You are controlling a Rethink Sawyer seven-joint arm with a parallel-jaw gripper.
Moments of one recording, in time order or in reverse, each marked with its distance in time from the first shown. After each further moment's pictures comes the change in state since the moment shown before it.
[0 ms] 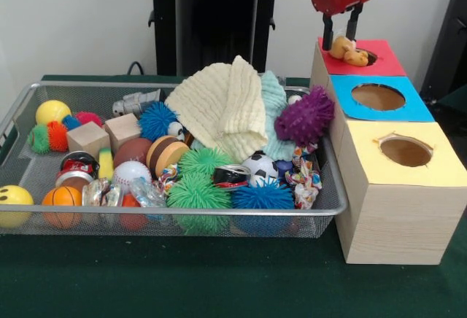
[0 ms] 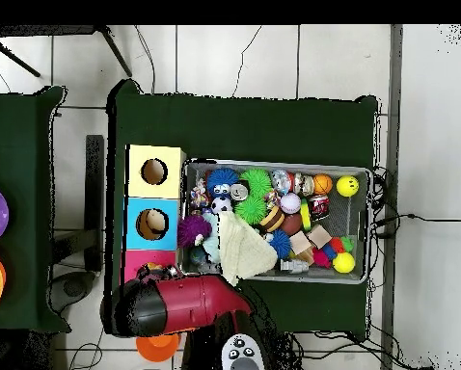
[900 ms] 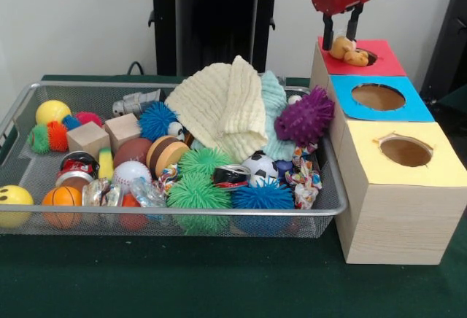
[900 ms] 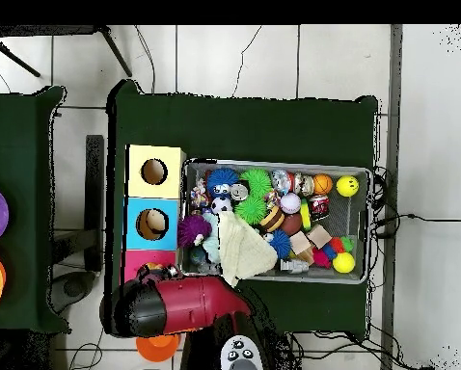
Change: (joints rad) arm 0.009 0.000 -0.010 0.000 0.014 -0.004 0.000
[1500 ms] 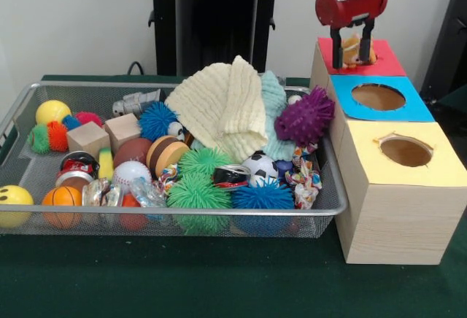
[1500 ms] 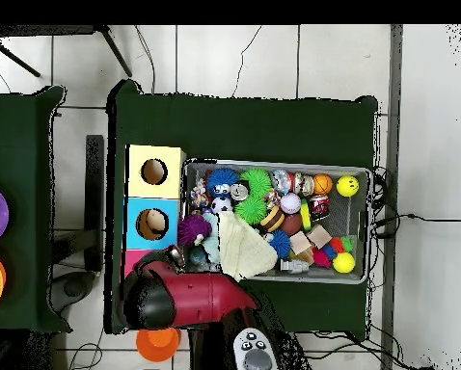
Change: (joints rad) arm -0.054 0.034 0.039 0.013 0.068 -0.258 0.000
